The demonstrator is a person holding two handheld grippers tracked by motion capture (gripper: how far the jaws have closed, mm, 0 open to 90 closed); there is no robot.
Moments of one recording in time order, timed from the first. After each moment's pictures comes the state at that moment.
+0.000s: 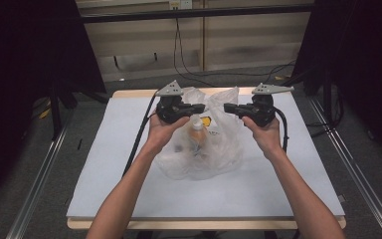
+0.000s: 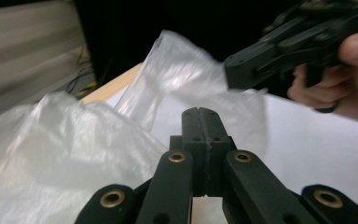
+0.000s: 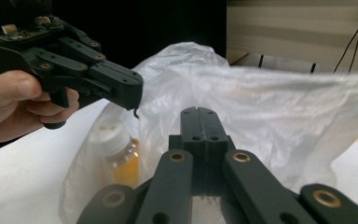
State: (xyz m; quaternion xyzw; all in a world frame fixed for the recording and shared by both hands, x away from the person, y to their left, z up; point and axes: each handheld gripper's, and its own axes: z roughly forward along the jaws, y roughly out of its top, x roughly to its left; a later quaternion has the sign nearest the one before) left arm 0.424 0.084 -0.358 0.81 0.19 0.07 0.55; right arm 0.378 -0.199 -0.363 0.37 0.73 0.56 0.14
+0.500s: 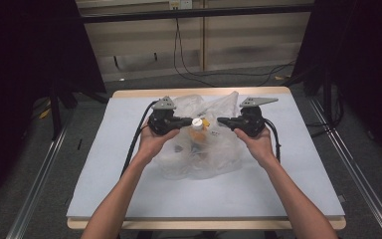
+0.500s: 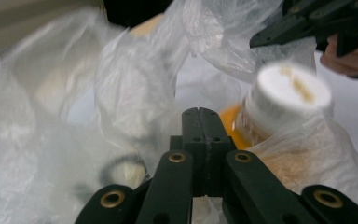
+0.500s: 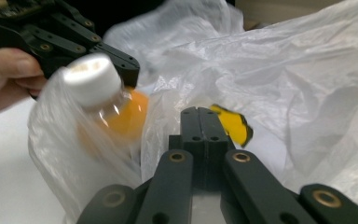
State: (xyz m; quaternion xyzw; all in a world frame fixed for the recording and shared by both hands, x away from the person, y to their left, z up) left arm 0.416 0.110 -0.400 0.86 0.20 0.09 0.46; right arm 0.379 -0.182 -0.403 0.37 0.77 0.52 0.11
